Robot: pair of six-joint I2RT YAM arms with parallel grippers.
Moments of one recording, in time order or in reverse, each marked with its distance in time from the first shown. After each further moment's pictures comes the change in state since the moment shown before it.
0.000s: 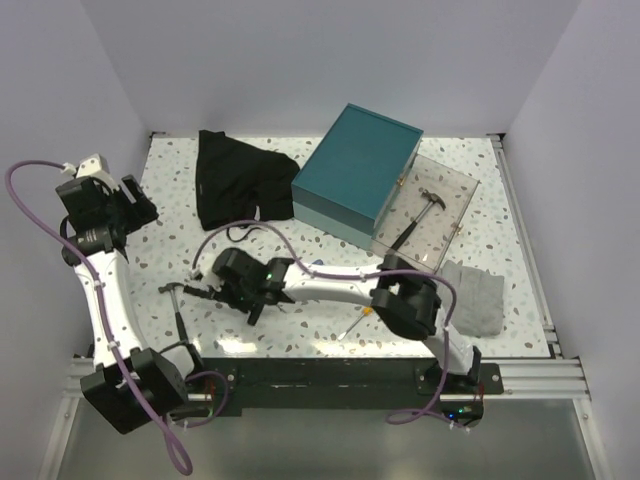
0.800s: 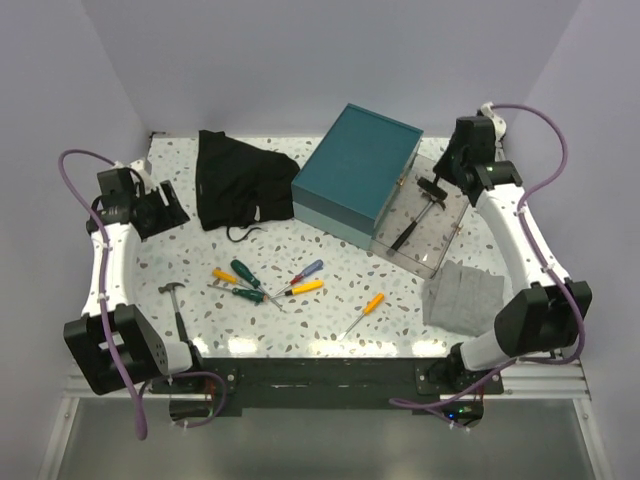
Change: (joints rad) left arm -0.159 0.219 0.013 -0.051 0.050 0.007; right arm -1.111 -0.706 -0.230 -0.256 0.266 0.581
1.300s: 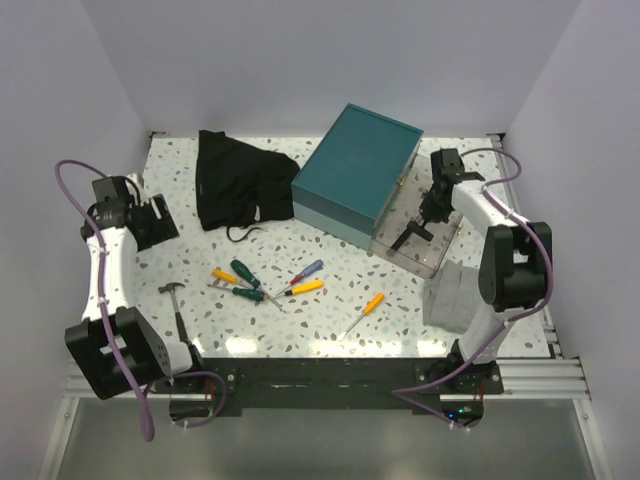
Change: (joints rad) left arm 0.051 -0.016 -0.019 -0.111 -0.122 0.041; right arm -0.048 0.295 -0.174 -0.025 -0.049 0.076
